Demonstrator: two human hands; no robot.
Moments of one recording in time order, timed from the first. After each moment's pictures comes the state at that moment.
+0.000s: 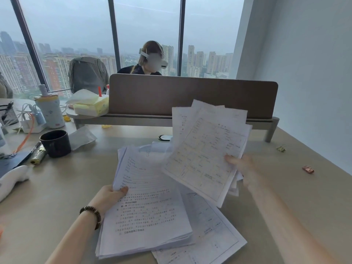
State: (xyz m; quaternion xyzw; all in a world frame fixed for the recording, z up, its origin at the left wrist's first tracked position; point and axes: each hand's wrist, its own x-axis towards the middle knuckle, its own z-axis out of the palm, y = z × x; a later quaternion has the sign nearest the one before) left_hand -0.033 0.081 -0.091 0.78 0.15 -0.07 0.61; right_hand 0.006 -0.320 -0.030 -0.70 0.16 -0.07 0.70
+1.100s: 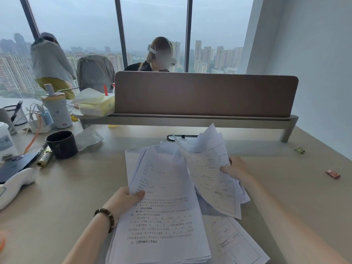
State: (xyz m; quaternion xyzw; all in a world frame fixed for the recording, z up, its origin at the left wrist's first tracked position) left_hand -0.017 0.069 -0.092 0.79 0.12 -0.14 0.58; right_hand 0.066 -0.296 -0.065 -0.91 0.12 0.01 0.39
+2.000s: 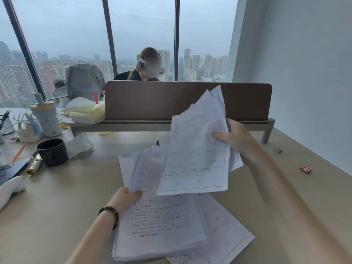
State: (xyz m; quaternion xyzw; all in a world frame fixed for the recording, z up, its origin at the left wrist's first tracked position) left_hand -0.025 0.035 -0.075 0.82 0.13 -0.12 0.54; right_hand -0.012 -0.290 0.076 -0.82 -0.03 -0.12 0.55
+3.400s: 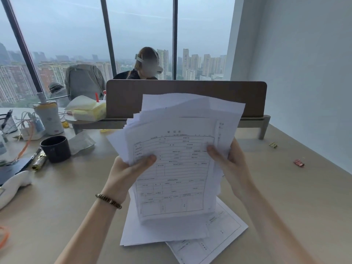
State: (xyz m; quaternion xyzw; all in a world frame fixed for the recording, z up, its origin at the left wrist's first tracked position) left_hand -0.081 0.009 0.013 0.64 -0.16 0.10 0.74; right_hand -0.100 -0.253 0.023 -0.70 -0.12 -0.21 0.67
